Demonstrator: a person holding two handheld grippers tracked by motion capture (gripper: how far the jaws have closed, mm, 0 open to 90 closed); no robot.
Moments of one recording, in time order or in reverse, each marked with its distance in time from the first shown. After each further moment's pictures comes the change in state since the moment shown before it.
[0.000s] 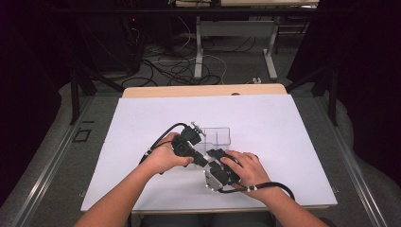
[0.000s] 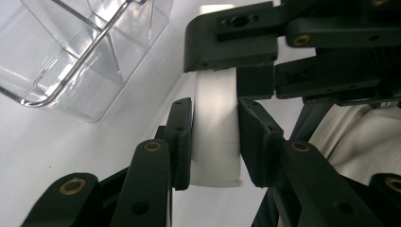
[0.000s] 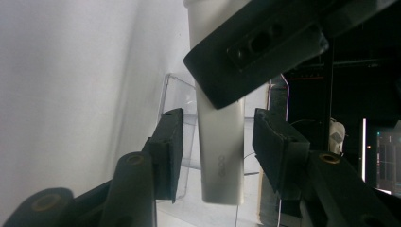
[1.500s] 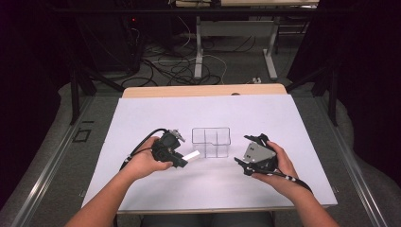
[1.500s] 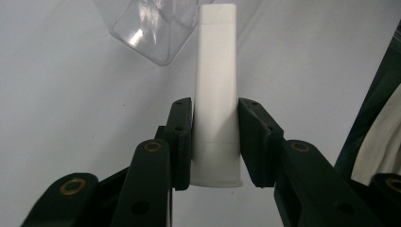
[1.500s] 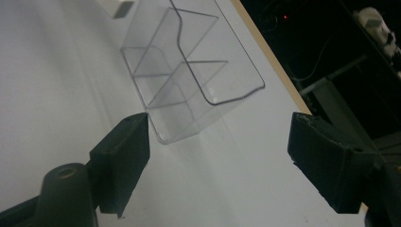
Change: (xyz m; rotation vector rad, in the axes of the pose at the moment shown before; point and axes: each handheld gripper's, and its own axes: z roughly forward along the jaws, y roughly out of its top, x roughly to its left) left arm 0.031 -0.052 -0.009 -0.023 0.134 0.031; right arm -0.018 -0.090 -0.045 -0.022 0.013 0.670
